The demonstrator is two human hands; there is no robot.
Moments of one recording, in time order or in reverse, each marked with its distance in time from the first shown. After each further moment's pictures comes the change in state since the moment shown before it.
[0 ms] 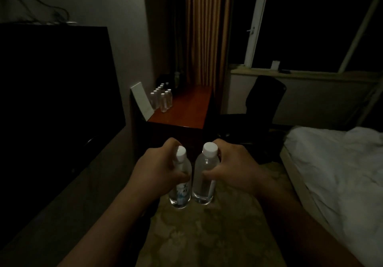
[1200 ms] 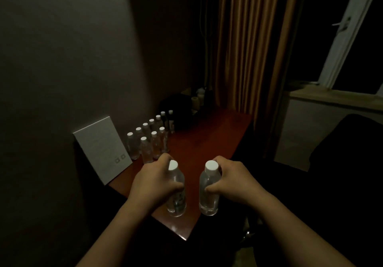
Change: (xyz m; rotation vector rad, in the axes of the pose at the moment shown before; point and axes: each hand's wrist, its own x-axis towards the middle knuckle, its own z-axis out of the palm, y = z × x) left_hand 0.801 -0.112 0.233 0.177 0.222 -0.420; right_hand 0.795 0.416 -0.128 0.033 -0.296 -0.145
